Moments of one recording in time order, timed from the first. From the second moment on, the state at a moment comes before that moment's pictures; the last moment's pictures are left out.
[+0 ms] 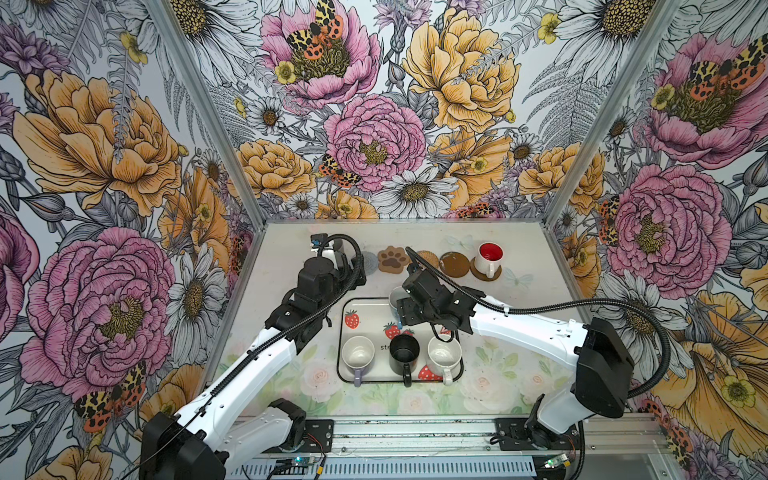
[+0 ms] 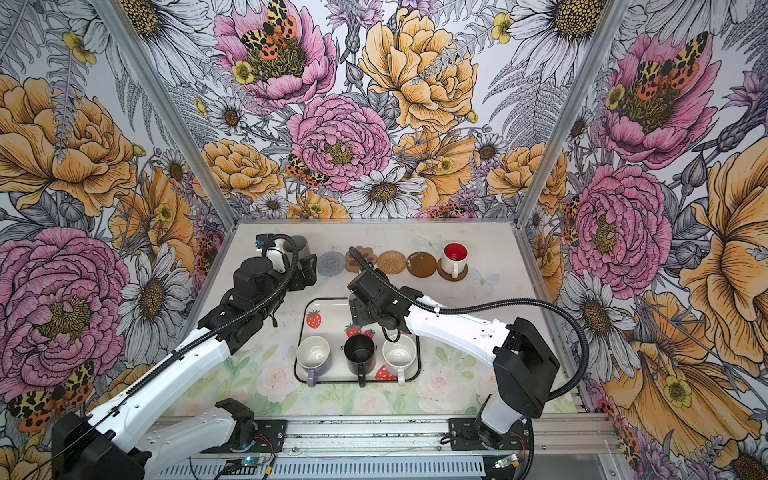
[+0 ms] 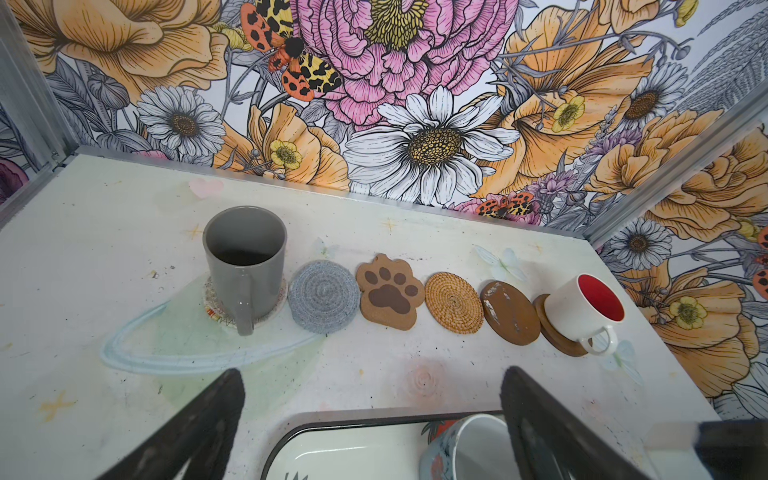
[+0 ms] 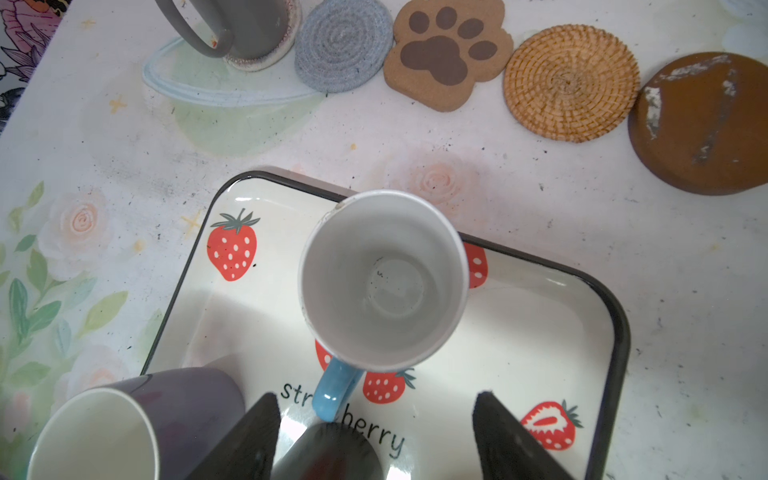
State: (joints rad) left arm -0.47 1.05 0.85 -0.13 -0.26 -0.40; right arm 0.90 1.60 1.23 -0.59 0.20 0.54
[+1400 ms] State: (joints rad) left arm -0.41 1.05 0.81 -0.13 -0.24 -0.40; right arm 0.92 1.78 1.28 -0.59 0.18 0.58
